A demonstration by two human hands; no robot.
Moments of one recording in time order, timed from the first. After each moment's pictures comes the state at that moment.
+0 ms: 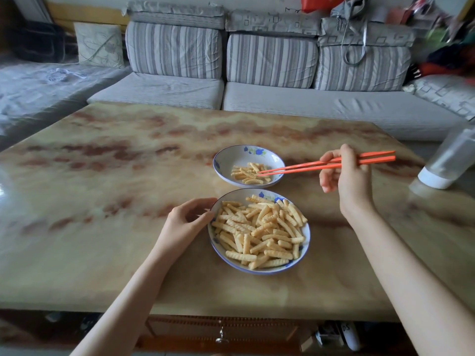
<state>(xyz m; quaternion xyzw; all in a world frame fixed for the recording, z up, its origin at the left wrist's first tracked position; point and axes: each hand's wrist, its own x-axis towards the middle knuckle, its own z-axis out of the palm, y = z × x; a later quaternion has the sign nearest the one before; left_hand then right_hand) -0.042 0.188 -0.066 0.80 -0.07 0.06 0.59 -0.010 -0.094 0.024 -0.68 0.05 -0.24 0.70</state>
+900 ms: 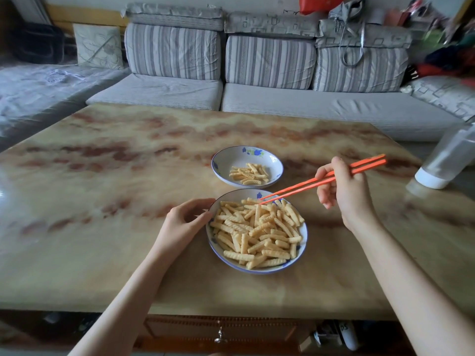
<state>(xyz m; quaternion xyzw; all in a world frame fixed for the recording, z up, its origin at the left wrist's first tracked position) -0.042 0.188 -0.066 0.81 -0.07 0.07 0.58 -0.027 -0.099 0.016 -0.72 0.03 -0.19 0.66</state>
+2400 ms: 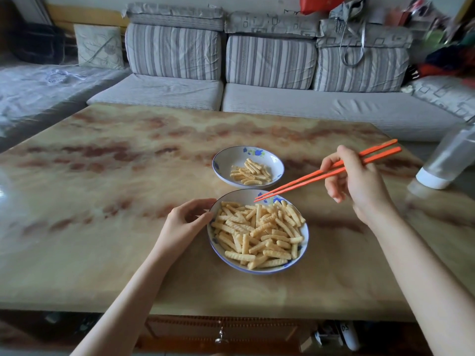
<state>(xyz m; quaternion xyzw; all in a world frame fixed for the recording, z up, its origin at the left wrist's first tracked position) -0.041 0.189 -0.068 0.80 -0.07 0.06 0.59 -0.033 -0.105 0.040 -0.74 -0.03 -0.16 0.66</state>
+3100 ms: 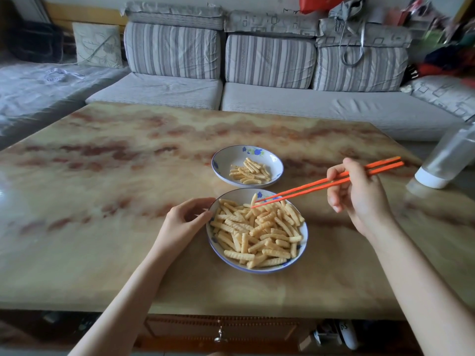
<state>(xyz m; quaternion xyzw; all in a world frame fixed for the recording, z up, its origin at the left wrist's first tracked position) -0.041 0.189 -0.068 0.80 -0.07 0.07 0.59 -0.042 -0.108 0.025 -0.69 0.03 -0.14 0.71</state>
